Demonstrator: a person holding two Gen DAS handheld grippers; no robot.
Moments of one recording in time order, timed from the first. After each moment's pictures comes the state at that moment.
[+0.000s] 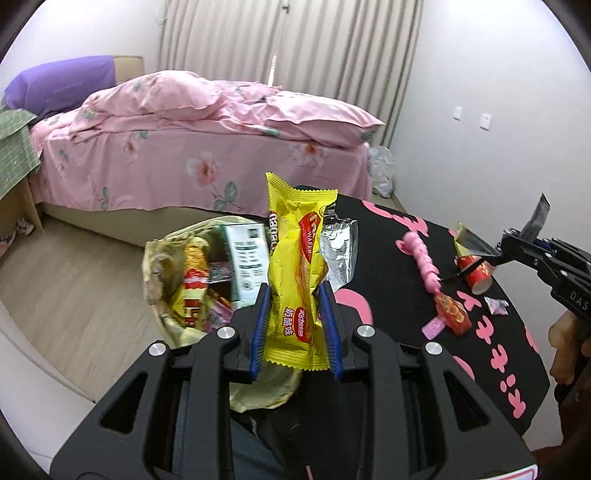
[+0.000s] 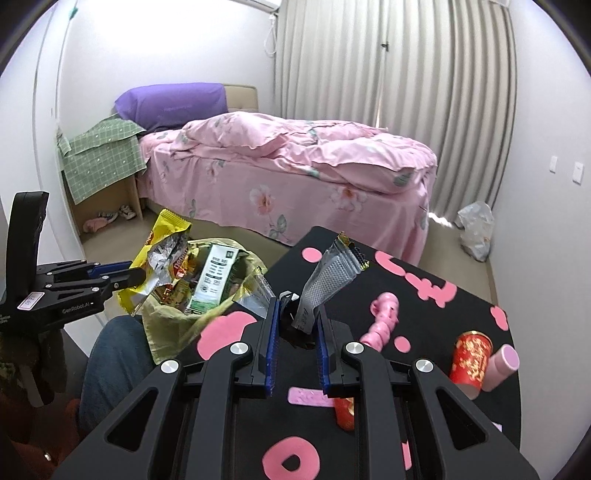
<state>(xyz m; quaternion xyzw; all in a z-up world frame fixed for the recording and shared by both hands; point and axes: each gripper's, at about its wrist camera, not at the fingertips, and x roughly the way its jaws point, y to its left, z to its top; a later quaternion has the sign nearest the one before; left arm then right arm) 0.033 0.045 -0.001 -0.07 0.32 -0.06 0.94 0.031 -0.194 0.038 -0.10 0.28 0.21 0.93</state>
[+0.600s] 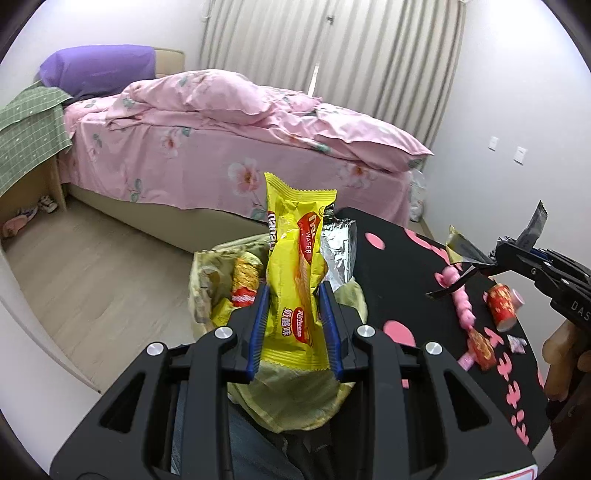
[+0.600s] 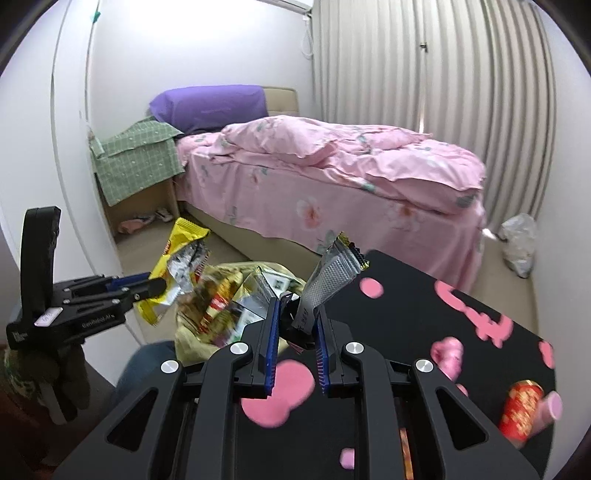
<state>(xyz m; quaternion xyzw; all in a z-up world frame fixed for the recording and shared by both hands) 0.051 0.092 0.002 -0.11 0.30 0.01 0.95 0.084 -0.130 0.042 -0.09 0.28 0.30 0.91</state>
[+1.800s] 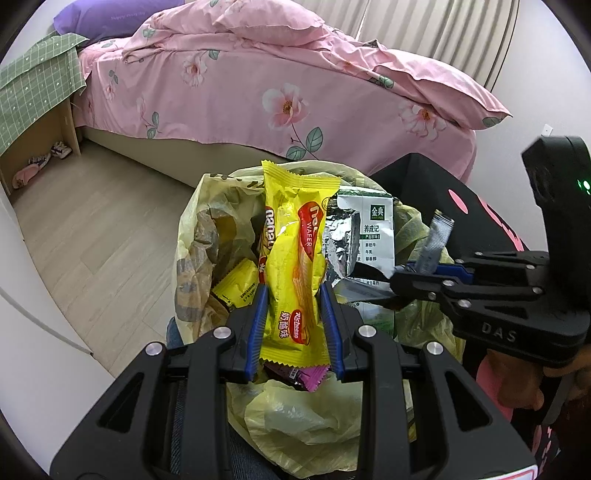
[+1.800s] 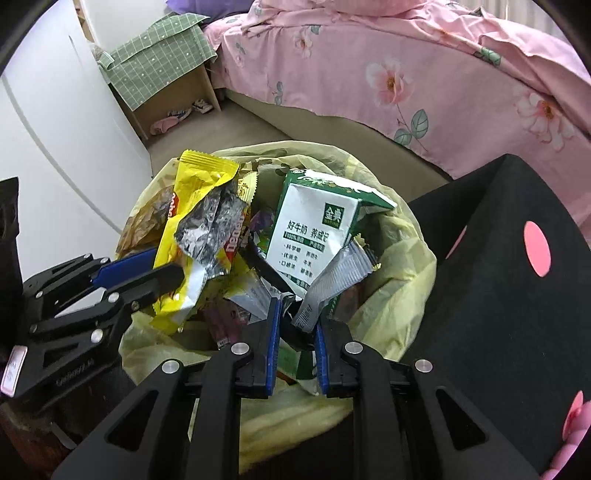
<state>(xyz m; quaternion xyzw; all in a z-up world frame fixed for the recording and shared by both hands) 0.138 0.115 -0.101 -0.14 0.40 0.06 0.90 0.227 -0.010 -0.109 -0.15 0.49 0.37 0.78</state>
